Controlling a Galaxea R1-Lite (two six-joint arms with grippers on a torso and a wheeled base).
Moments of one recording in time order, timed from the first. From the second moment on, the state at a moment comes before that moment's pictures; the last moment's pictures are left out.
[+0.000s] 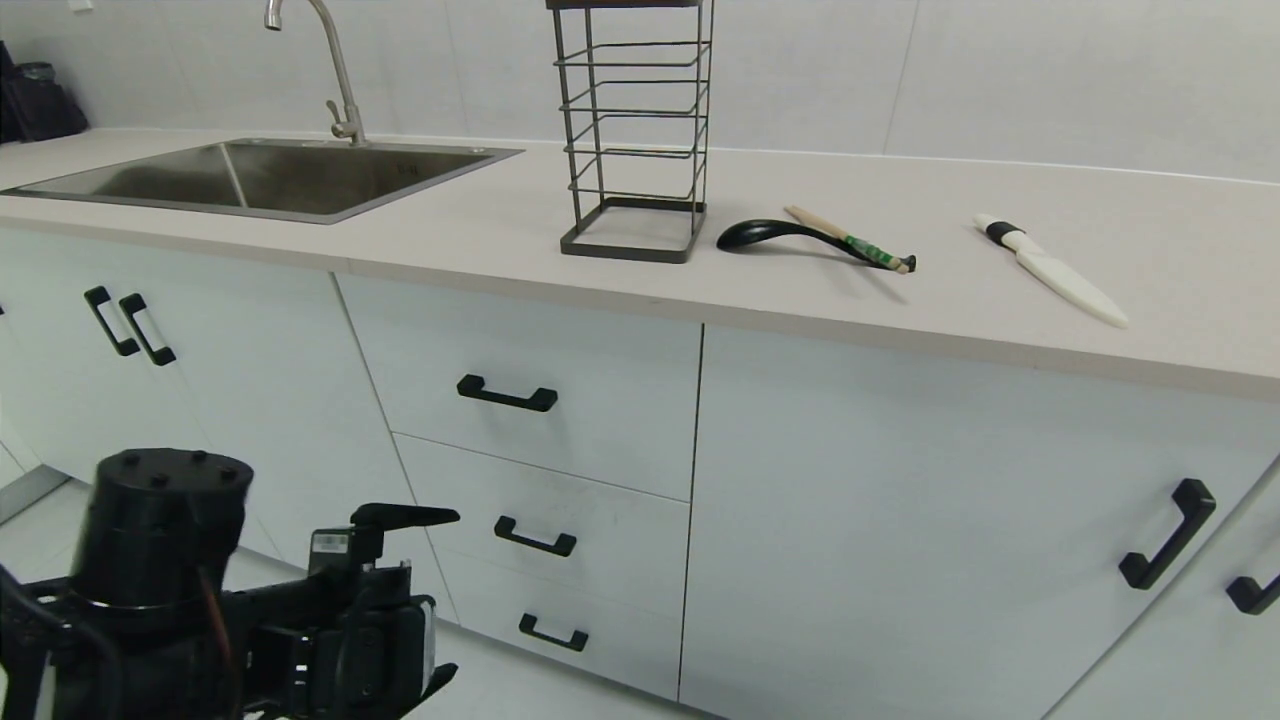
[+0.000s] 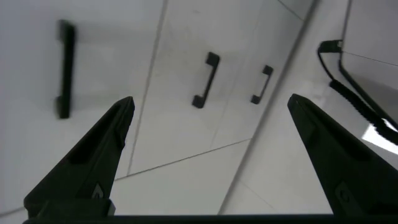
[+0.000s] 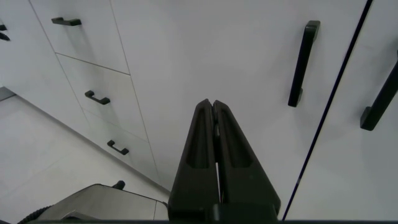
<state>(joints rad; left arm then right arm) -0.46 1.41 -0.36 -0.40 -0.22 1.18 0.00 0.01 -0.01 -0.05 0.31 0.07</state>
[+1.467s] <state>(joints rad) -0.34 1.83 -0.28 -0.73 -0.20 1.20 0.00 0.01 -0.01 -0.05 0.31 0.07</state>
